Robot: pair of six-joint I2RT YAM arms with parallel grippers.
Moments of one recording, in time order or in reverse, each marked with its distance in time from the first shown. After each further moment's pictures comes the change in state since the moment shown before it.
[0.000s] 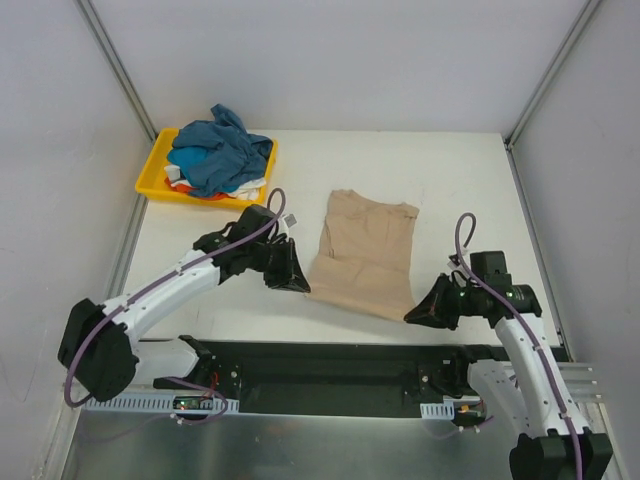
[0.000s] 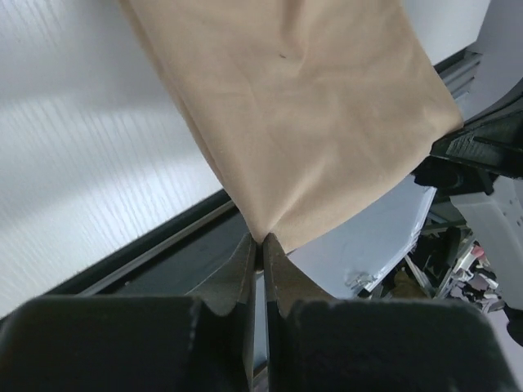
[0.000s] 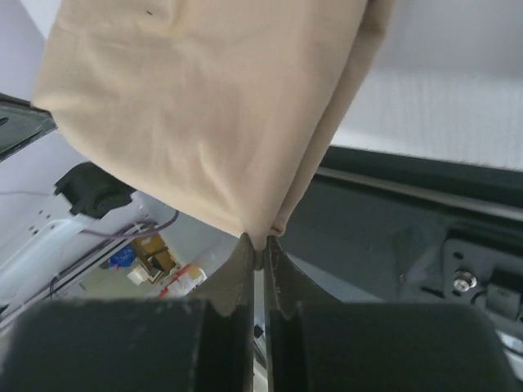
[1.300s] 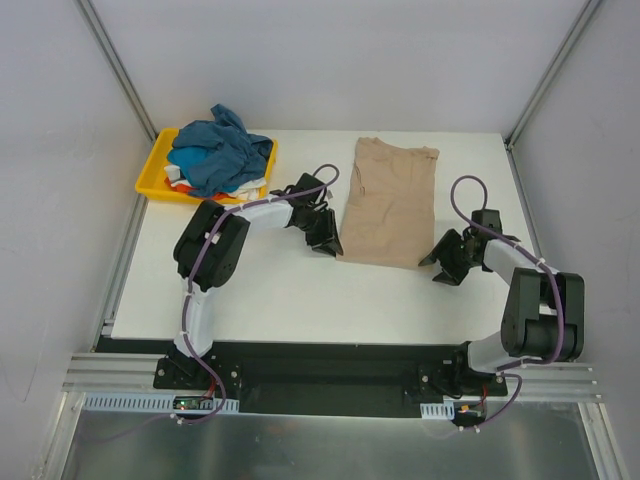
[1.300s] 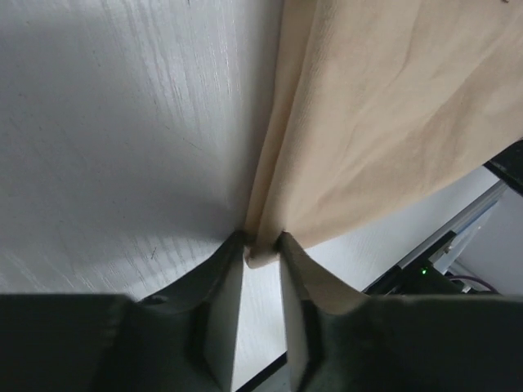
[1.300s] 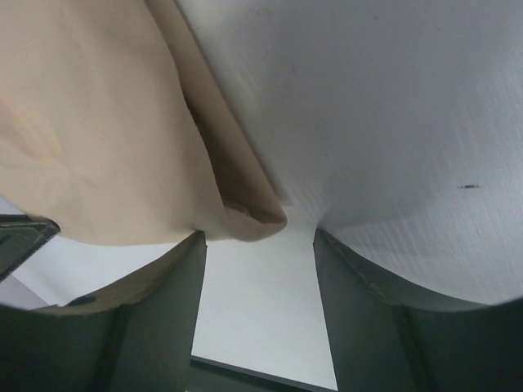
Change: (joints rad) left arm 0.064 0.851 0.544 0.161 0.011 0.080; right arm -0.187 0.749 0.137 0.584 0.322 0.001
